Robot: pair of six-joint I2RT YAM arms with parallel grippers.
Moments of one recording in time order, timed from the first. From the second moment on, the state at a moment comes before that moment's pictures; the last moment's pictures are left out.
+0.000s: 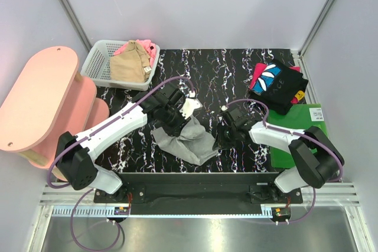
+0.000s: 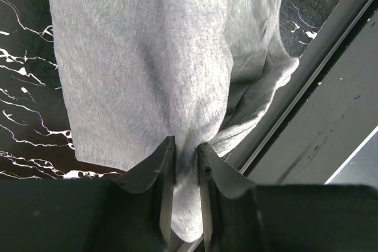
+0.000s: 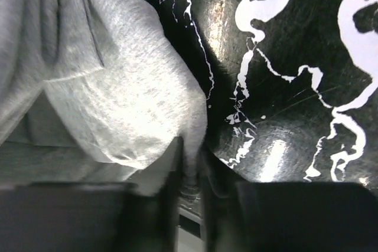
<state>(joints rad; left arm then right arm) -0.75 1.44 1.24 -0.94 0.24 0.21 0.64 1.47 0.69 -0.28 -0.25 0.69</state>
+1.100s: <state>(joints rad) -0.83 1.56 1.27 -0.99 0.29 0.24 0.64 1.40 0.77 -0.37 -0.25 0.69</state>
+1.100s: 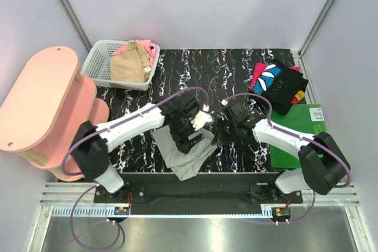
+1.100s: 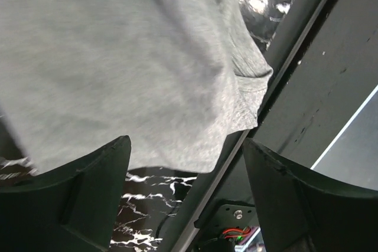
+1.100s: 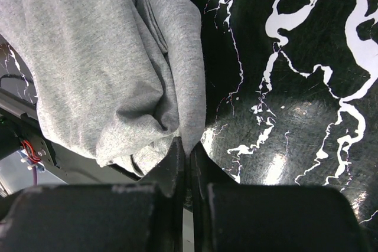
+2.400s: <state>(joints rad) -0.51 1.21 1.27 -1.04 0.08 0.39 0.64 1.33 0.88 -0.50 -0.19 0.63</state>
